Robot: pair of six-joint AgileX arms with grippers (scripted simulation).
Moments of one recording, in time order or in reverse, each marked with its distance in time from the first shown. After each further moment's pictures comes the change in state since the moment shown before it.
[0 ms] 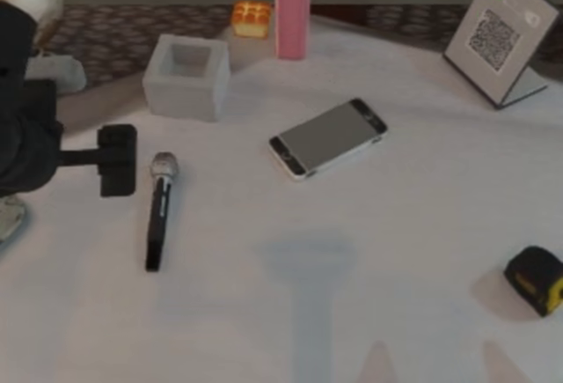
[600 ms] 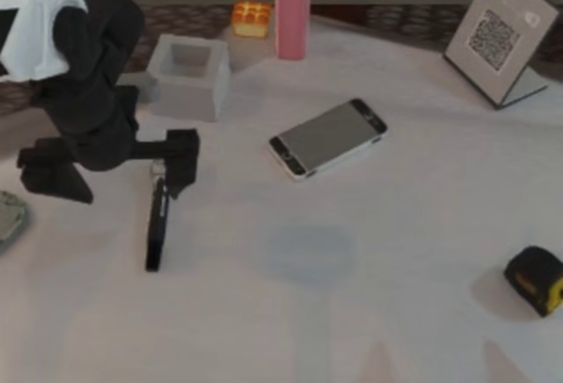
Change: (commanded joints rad) left arm -0.083 0.495 0.362 -0.230 0.017 -0.078; right arm 0.000 0.000 0.000 0.000 0.000 0.000
